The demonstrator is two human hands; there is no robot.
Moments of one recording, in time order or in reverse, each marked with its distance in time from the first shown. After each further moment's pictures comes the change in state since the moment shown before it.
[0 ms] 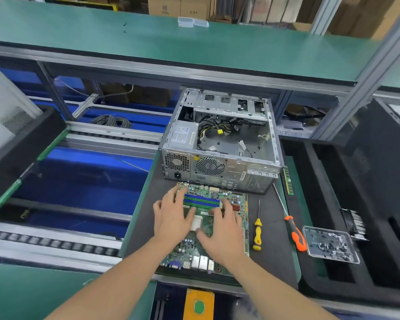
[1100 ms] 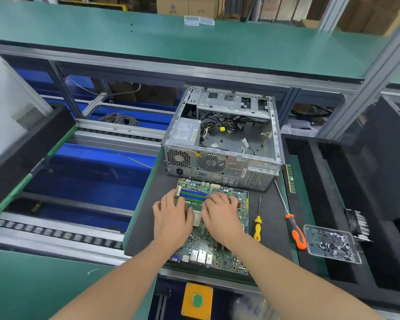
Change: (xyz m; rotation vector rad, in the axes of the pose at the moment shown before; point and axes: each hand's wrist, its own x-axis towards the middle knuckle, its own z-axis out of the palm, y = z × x) left_hand -0.026 0.005 0.000 0.168 0.139 0.046; right_hand 0.033 -0.007 -0.023 -0.153 -0.093 -0.213
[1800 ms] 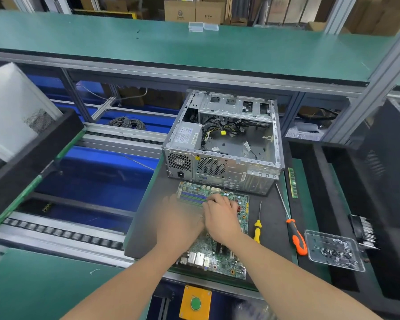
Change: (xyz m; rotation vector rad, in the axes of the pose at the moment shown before) left_hand -0.004 0.018 -0.005 0.178 -0.065 -0.055; right_hand 0.010 0.009 0.003 0.098 -0.094 0.045
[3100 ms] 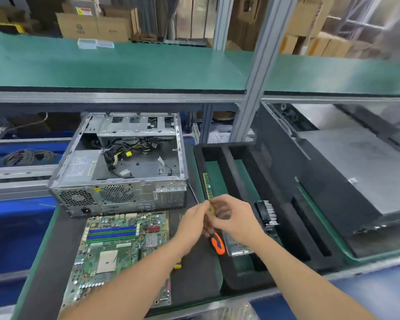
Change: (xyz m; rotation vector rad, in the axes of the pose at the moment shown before) left_hand 0.037 0.250 -0.042 -1.376 -0.820 -0.148; right_hand -0.091 0.194 -0.136 0.632 0.258 0.214
